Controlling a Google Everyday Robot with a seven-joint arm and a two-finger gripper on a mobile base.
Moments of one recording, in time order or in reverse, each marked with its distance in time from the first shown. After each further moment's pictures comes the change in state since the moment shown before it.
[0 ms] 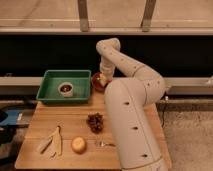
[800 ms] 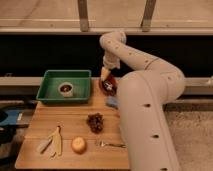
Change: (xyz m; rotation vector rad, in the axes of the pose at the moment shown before) arm 0.034 -0.025 -0.072 0.131 -0.132 0.098
